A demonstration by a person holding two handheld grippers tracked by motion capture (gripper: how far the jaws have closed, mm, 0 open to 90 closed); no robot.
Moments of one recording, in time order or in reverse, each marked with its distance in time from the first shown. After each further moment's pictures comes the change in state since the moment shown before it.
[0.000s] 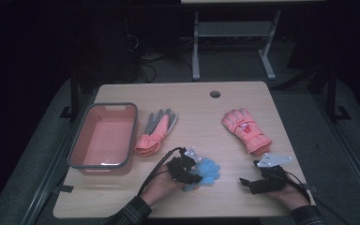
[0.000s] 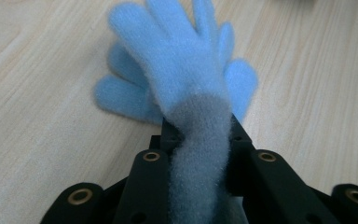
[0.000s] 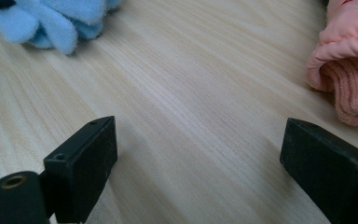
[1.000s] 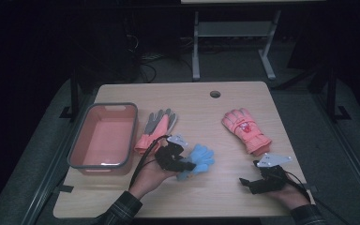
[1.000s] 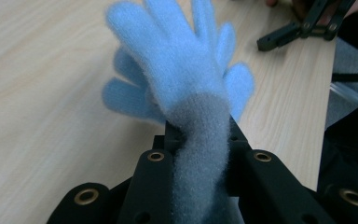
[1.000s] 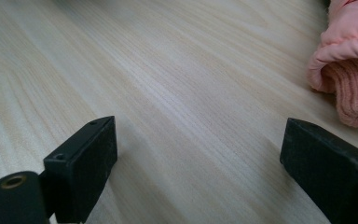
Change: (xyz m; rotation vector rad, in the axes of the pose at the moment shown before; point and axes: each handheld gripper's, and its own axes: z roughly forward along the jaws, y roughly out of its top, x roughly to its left) left arm 0.017 0.006 -0.055 -0.134 -0.020 -0.077; right arm -0.001 0.000 0.001 -0.002 0.004 -0.008
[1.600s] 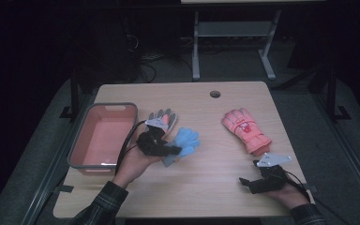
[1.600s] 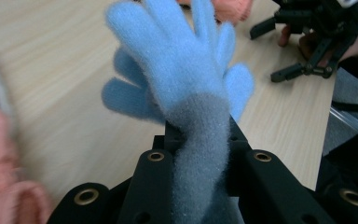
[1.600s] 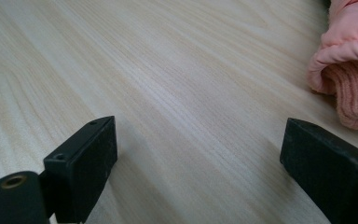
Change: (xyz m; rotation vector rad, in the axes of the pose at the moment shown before) left arm 0.028 0.008 -0.058 -0.091 0.056 -0.067; right arm 0.000 0.001 0.001 0.002 0.002 -0.002
